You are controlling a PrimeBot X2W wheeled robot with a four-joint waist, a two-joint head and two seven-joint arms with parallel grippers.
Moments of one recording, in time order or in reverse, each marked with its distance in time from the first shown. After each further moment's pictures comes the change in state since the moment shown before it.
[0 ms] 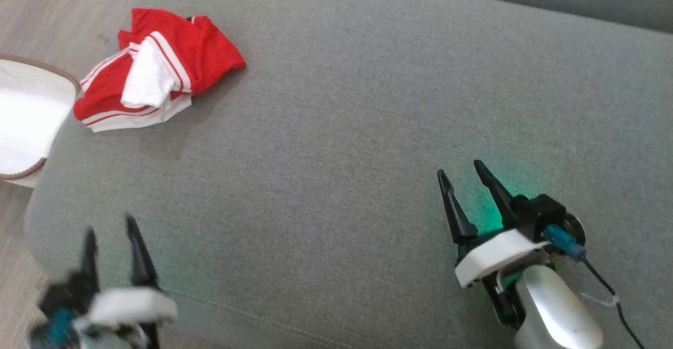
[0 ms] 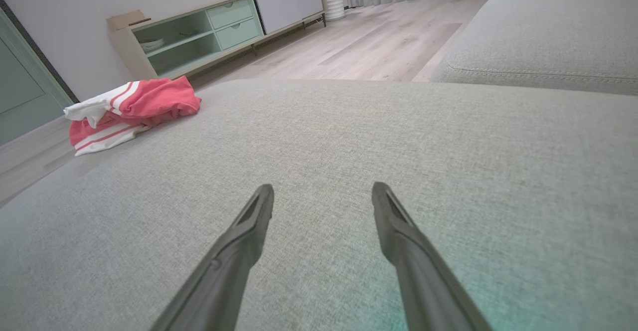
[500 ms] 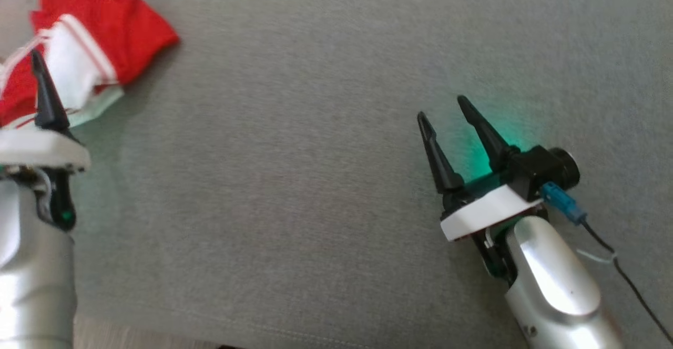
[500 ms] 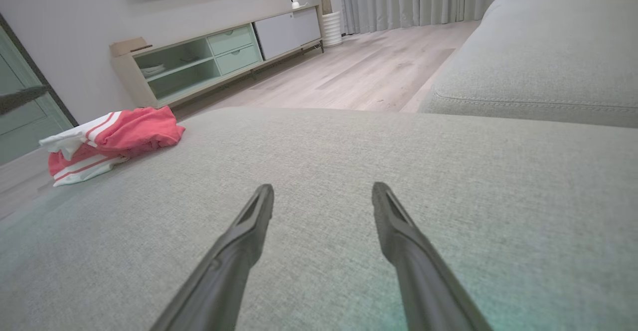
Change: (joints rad) left arm -0.537 0.214 0.005 0.275 -0.027 -0.112 0.071; right arm -0.109 -0.008 0.057 -0.132 -0.029 0.000 0.000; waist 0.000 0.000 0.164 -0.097
